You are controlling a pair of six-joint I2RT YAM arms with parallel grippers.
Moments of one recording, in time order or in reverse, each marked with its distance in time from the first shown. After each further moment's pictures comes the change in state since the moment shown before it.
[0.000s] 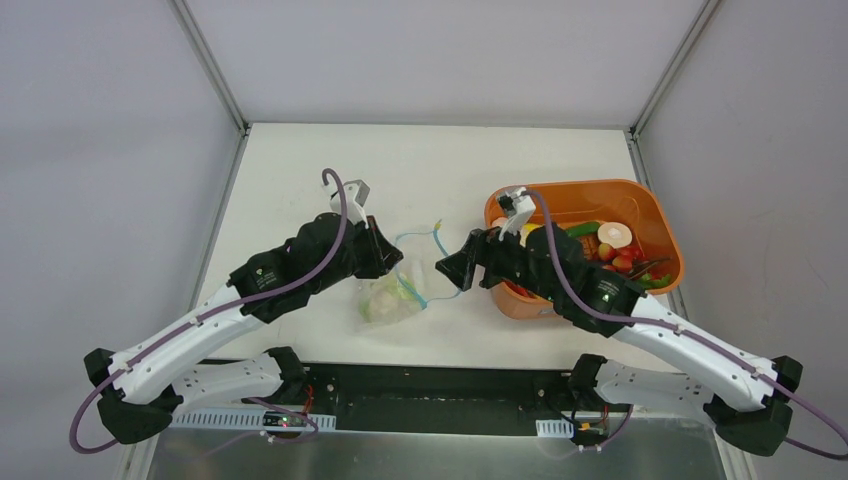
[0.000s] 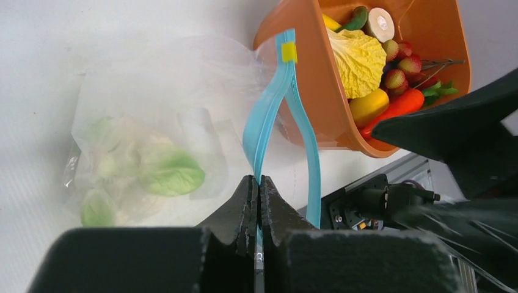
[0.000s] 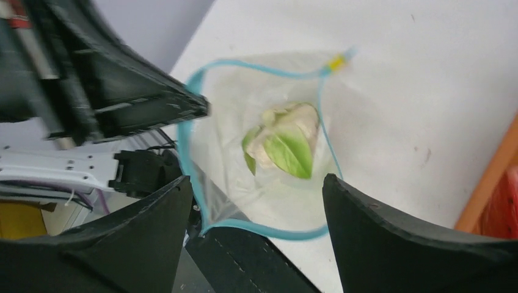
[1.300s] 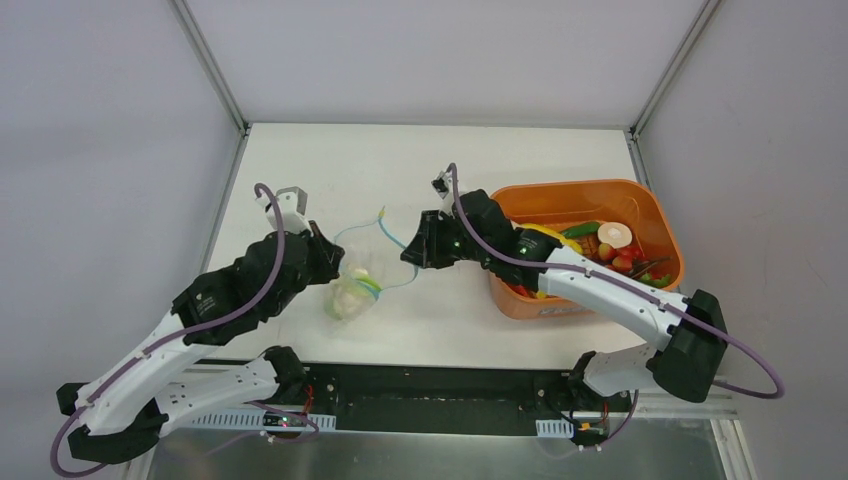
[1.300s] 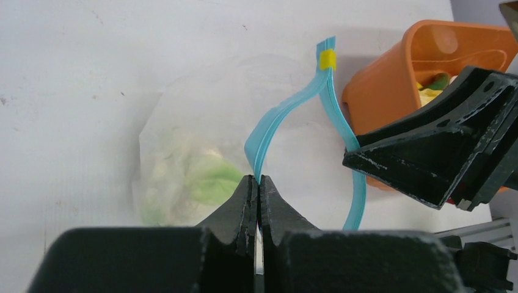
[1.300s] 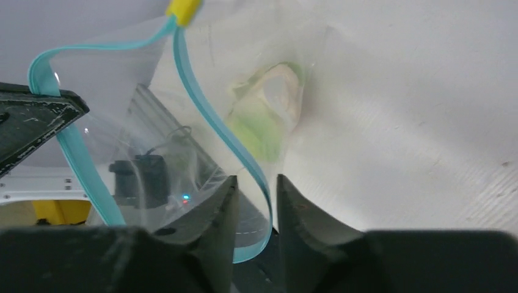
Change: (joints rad) left arm 0.000 -0.208 0.050 -0.279 -0.332 0.056; right arm -0.055 0.447 0.161 0.066 -0.183 0.122
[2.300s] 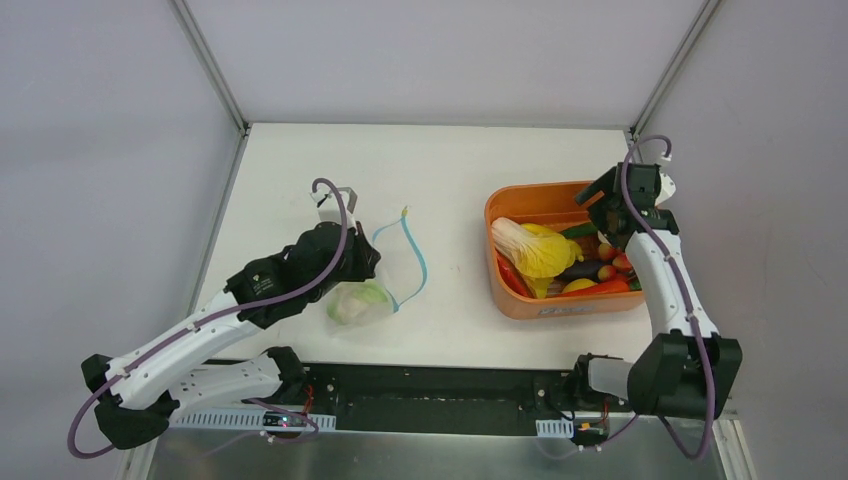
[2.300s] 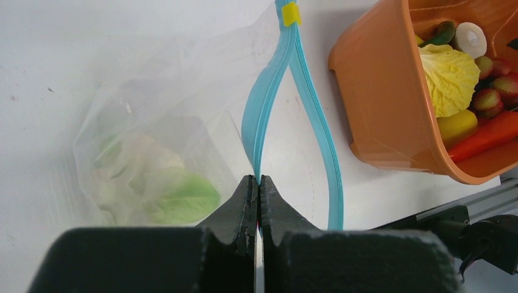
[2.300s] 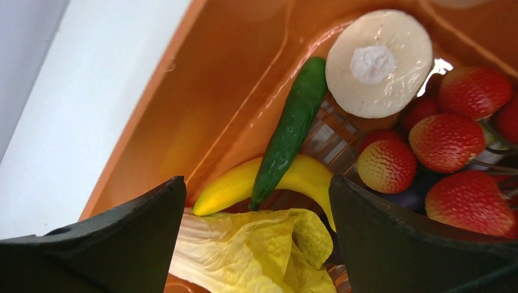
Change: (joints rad) left arm 0.006 0.167 -0.098 0.197 0.143 0.025; right arm -1.003 -0.141 -0.092 -0.316 0.309 0.061
